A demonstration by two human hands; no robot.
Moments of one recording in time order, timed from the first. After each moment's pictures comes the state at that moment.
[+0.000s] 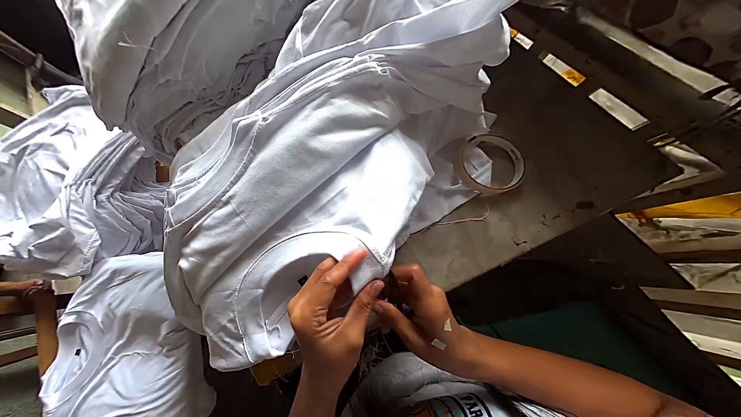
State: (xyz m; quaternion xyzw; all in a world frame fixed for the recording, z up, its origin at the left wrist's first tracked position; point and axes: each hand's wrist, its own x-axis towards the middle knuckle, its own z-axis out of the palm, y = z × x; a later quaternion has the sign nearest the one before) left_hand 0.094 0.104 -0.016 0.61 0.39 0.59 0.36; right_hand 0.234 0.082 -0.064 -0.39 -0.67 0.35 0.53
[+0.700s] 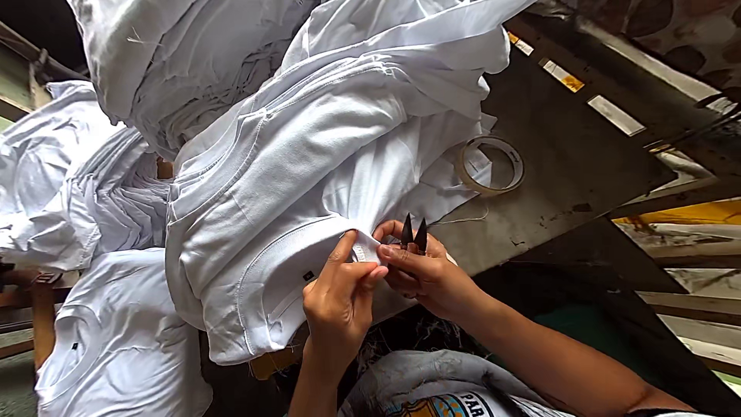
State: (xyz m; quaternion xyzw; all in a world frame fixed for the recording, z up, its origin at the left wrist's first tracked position) left_hand 0.097 0.112 -0.030 0.70 0.41 0.55 0.22; right_hand 0.251 0.124 -0.026 -0.33 -0.31 0.74 0.49
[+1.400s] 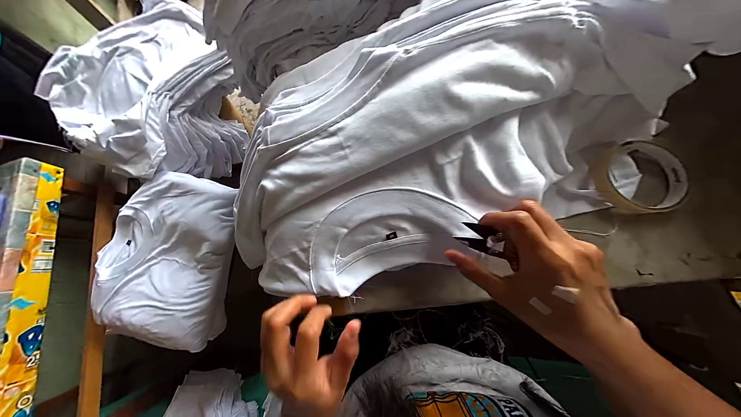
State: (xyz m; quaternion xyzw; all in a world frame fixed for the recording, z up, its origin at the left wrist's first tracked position) left_hand 0.006 0.002 -0.012 0.62 0.65 0.43 -0.03; right_hand 0.250 0.115 -0.015 -0.48 -0.82 0.07 0.29
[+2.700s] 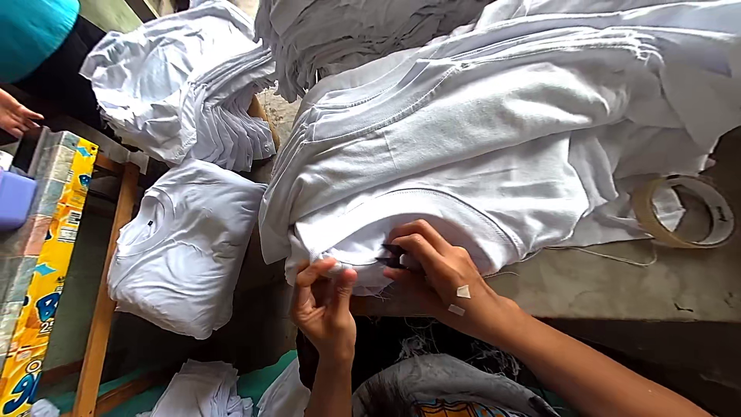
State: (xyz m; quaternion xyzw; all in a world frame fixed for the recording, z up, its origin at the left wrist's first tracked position) left_hand 0.011 0.046 -0.050 0.37 0.45 0.79 0.19; right_hand 0.157 0.125 -0.036 -0.27 -0.86 0.25 0.36
